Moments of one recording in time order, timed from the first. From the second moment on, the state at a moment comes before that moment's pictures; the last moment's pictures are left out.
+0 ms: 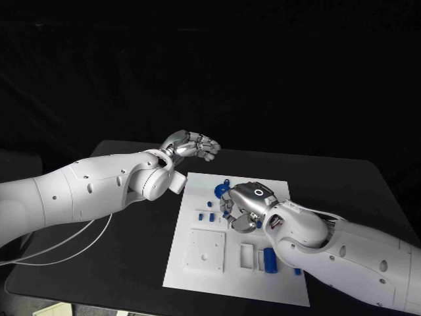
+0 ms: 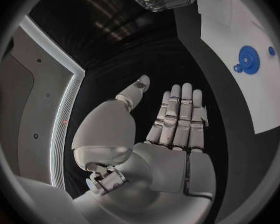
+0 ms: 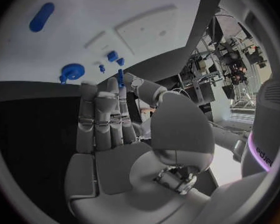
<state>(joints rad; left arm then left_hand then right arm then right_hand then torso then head) 1.24 -0.78 -0.09 1.33 -0.28 -0.31 0.28 1.04 -0.07 0.45 -0.27 0.05 0.77 0.20 0.31 0.47 1.11 0.16 0.08 0.12 0.83 0.14 0.63 0.26 0.04 0.65 0.04 0.43 1.27 1.07 -0.49 -0.11 1.43 -1.80 -0.40 -0.16 1.16 -0.22 0.89 -0.21 0.05 1.05 0.10 0.40 0.49 1.34 0.03 0.14 0.25 1.35 -0.06 1.02 0.85 0.23 1.25 -0.01 0.74 1.22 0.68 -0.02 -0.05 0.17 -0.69</state>
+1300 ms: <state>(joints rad) 1.24 -0.76 -0.09 1.32 -0.28 -0.31 0.27 1.04 -0.07 0.45 -0.27 0.05 0.77 0.20 0.31 0.47 1.11 0.16 0.08 0.12 0.83 0.14 0.62 0.26 0.04 0.65 0.04 0.43 1.27 0.99 -0.43 -0.15 1.37 -1.85 -0.36 -0.17 1.16 -0.22 0.89 -0.21 0.05 1.05 0.10 0.40 0.50 1.34 0.03 0.13 0.26 1.34 -0.06 1.03 0.85 0.23 1.25 -0.01 0.75 1.22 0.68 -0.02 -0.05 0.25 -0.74</state>
